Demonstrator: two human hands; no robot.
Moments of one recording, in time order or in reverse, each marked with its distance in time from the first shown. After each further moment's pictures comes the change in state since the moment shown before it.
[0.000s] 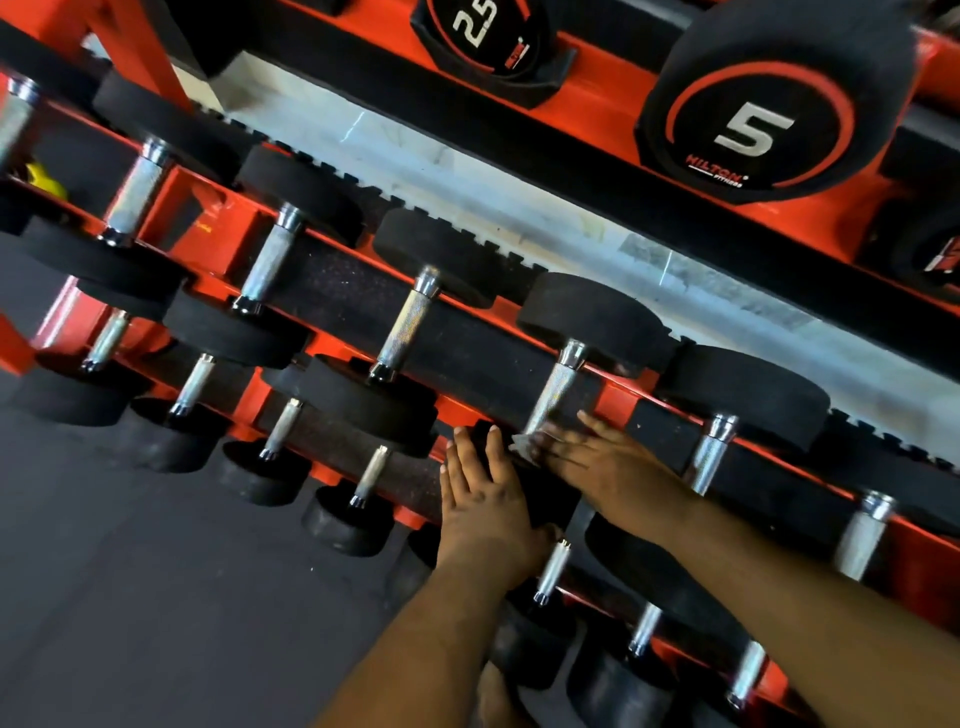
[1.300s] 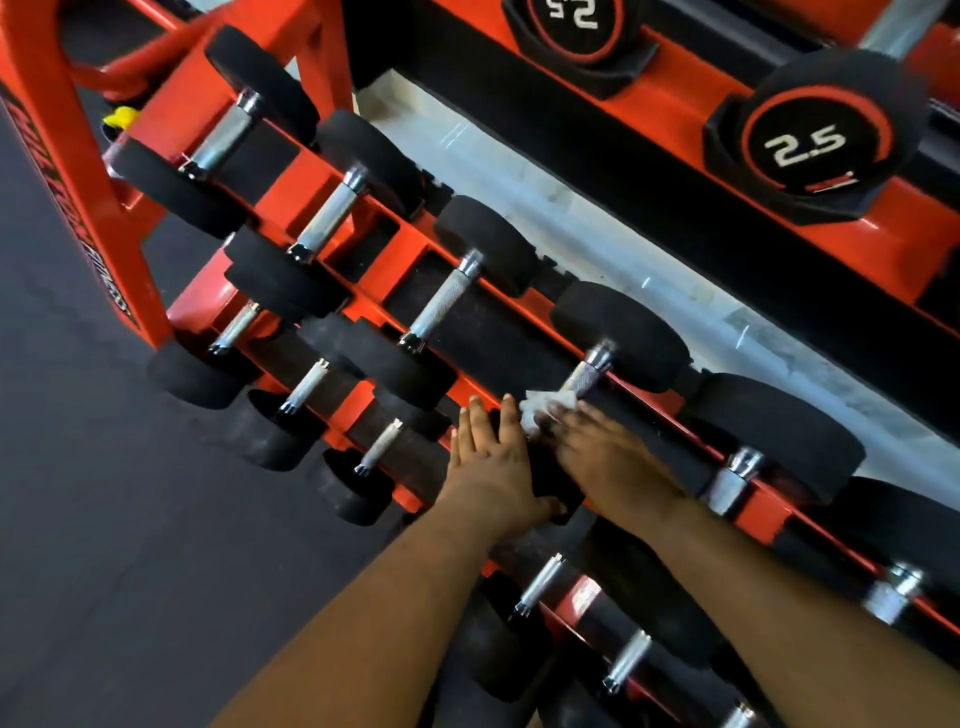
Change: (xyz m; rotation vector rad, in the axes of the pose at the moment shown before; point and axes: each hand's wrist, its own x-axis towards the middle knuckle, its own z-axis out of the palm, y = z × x) left_hand 0.072 -0.122 -0.147 -0.056 -0.020 -0.044; right_hand 0.220 -0.029 -0.010 -0.068 -0.010 -0.019
